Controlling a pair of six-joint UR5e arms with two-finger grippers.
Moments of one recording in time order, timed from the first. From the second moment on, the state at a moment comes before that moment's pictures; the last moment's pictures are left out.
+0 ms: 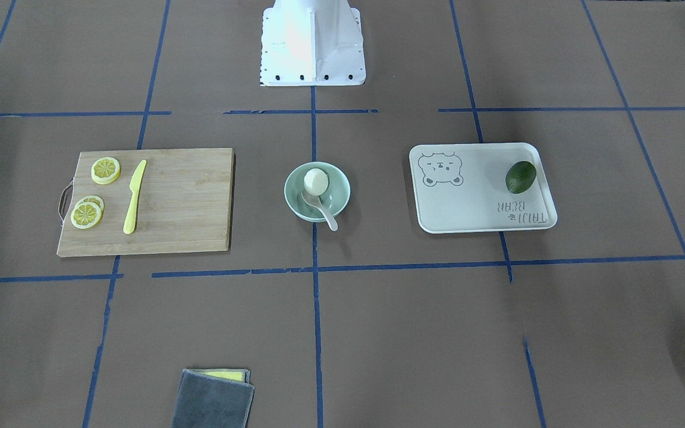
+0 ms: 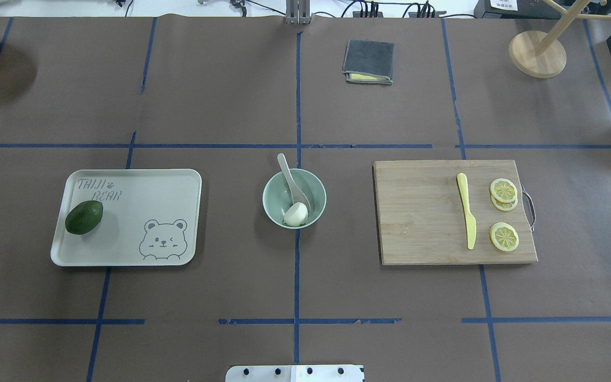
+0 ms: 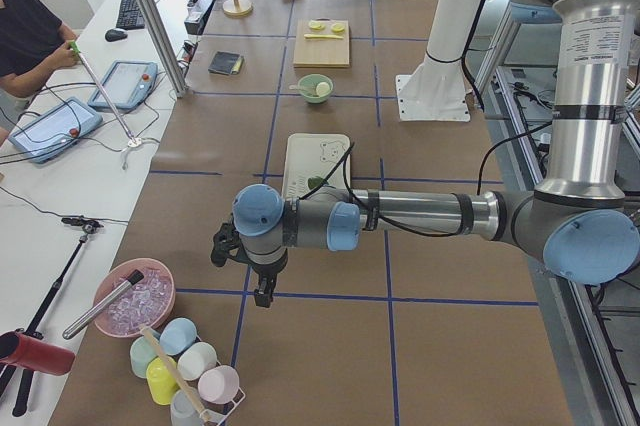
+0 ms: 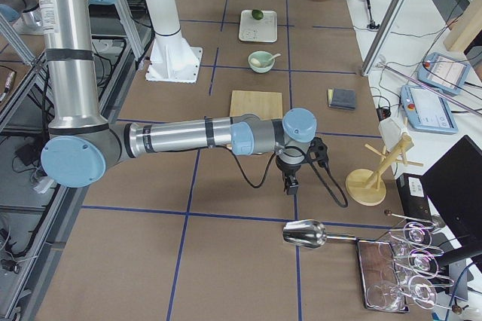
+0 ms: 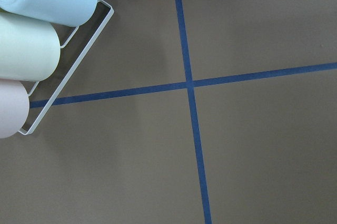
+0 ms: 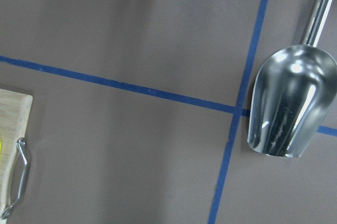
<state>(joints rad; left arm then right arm) -1.60 -1.56 -1.60 -1.60 -2.38 0.12 1.51 -1.54 1.64 -1.57 2.39 -0.09</state>
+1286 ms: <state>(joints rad) -1.60 -1.56 -1.60 -1.59 -2.38 0.11 1.57 -1.61 1.61 -1.57 2.39 -0.13</state>
